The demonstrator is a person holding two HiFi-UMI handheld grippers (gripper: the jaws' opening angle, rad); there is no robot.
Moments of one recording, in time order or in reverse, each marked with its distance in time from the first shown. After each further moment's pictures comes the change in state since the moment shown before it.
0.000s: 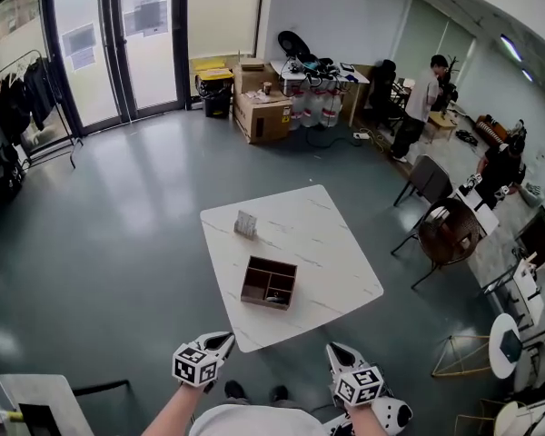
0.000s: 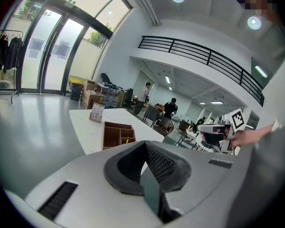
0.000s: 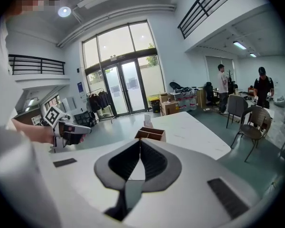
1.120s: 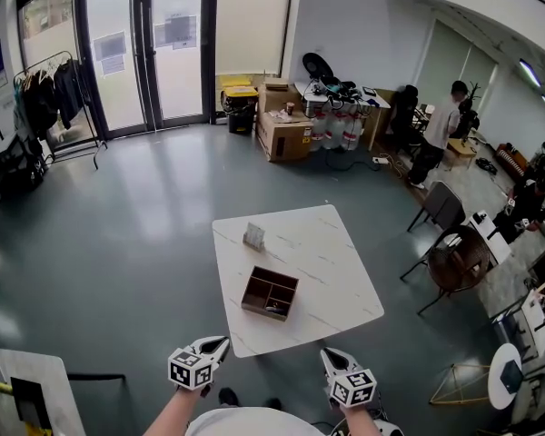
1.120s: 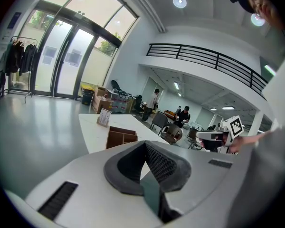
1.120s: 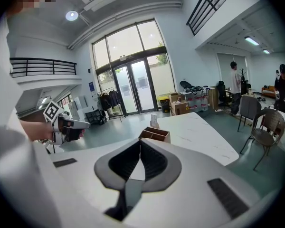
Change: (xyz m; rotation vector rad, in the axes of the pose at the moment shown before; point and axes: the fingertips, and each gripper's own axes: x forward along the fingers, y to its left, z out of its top) left arm -0.013 -0.028 0.012 -0.042 -0.090 0.126; right arm 0.003 -0.024 0.007 -0.054 0.006 0.133
